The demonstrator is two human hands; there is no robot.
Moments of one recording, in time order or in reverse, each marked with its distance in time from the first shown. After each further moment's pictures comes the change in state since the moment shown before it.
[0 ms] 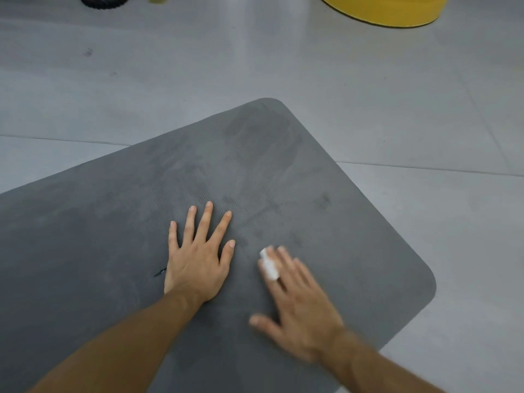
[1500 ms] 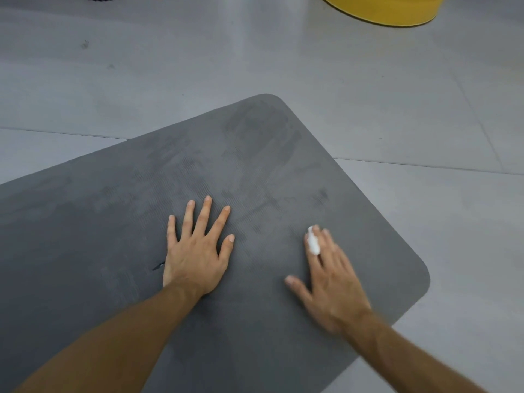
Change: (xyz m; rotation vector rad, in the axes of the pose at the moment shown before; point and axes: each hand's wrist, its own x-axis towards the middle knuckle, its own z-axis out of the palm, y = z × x) left_hand 0.000 0.000 -0.002 -0.007 -0.002 0.001; right_hand -0.012 0.048 -0.012 0.015 0.031 0.313
